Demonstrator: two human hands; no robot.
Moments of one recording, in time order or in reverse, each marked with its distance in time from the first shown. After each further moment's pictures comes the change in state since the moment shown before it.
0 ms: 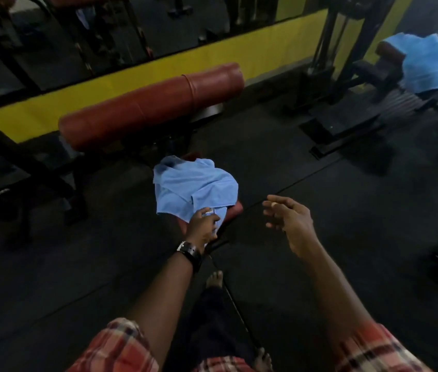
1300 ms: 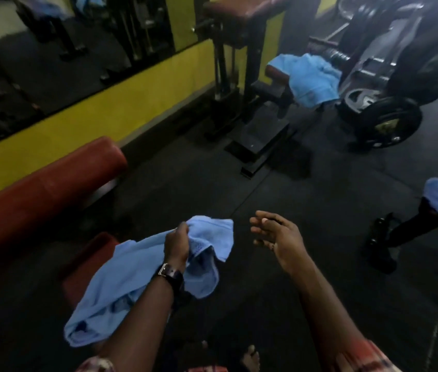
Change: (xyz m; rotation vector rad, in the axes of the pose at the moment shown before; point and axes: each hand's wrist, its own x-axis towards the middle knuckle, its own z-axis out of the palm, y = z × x) left_hand 0.136 0.112 0.247 0.300 -0.011 0.112; right_hand 0.182 -0.074 -0.190 0.300 0.181 0.038
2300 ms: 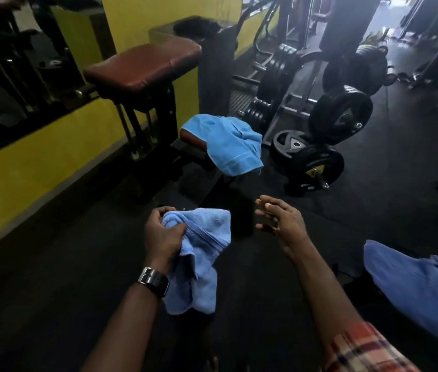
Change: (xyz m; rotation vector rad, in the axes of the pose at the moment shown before) left_hand 0.154 0.308 0.379 -0.006 -0.152 0.509; right_hand 0.318 -0.320 -0.204 0.125 0.251 -0.240
